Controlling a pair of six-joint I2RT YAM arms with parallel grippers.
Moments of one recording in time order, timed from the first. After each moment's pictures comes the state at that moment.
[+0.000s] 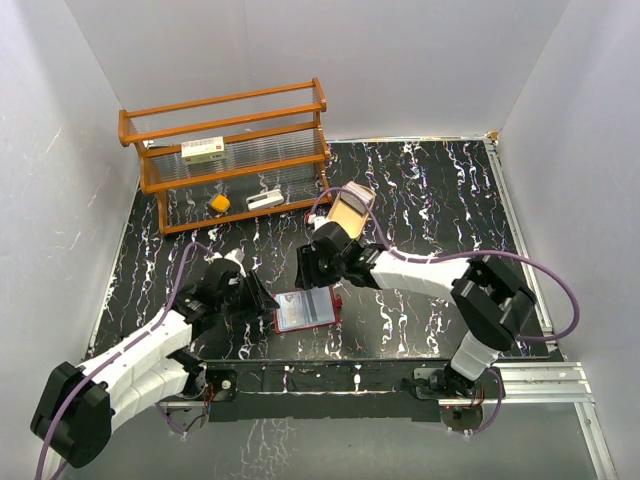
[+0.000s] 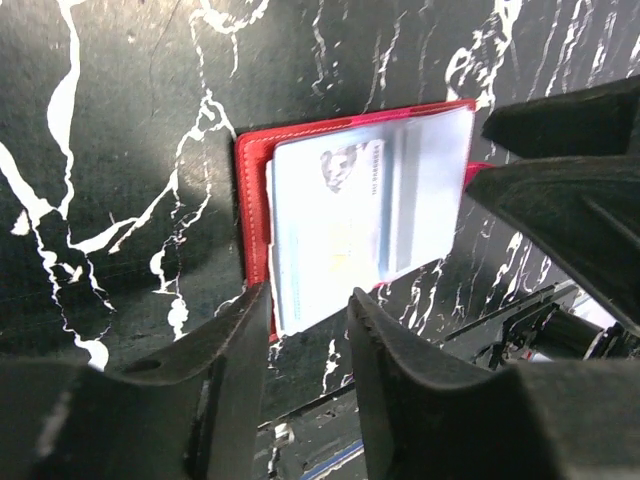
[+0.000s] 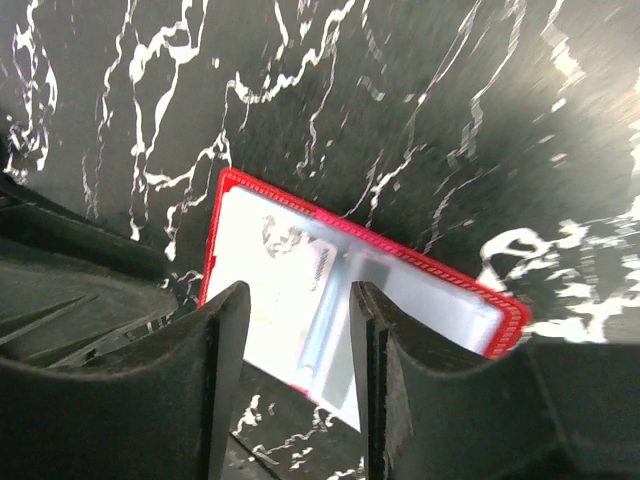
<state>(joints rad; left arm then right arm) -0.55 0.91 0.35 -0.29 0.19 -0.91 0.88 1.67 0.99 -0.12 -0.12 0.60</state>
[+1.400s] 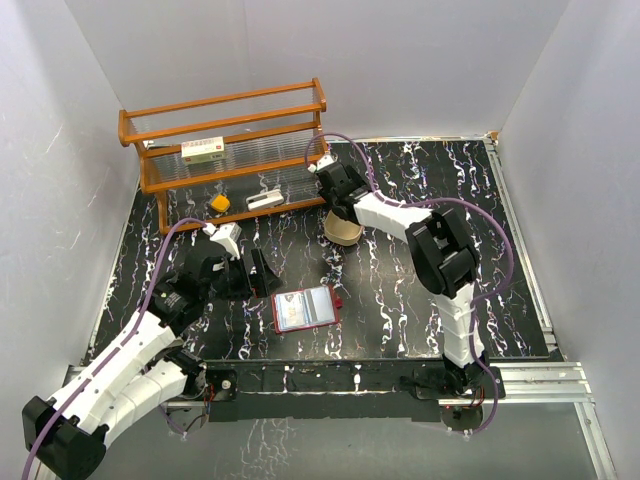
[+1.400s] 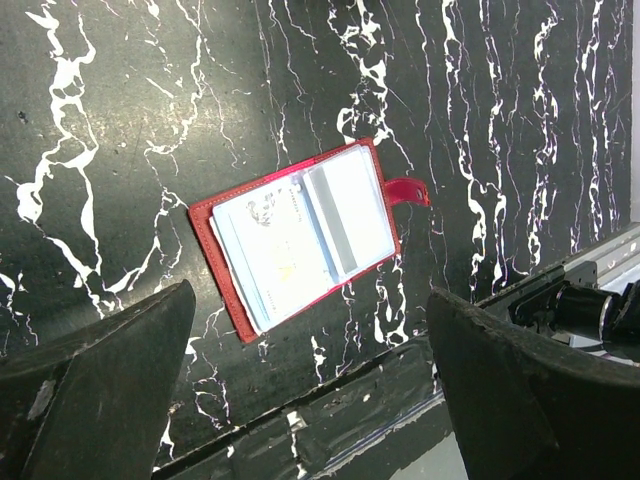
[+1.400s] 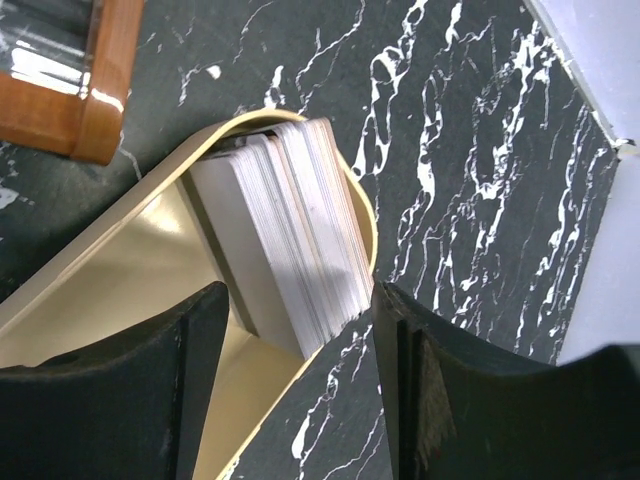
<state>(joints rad) -0.55 0.77 0.63 -0.53 0.13 -0.63 0.59 2.10 1.55 -0.24 0.56 -0.32</state>
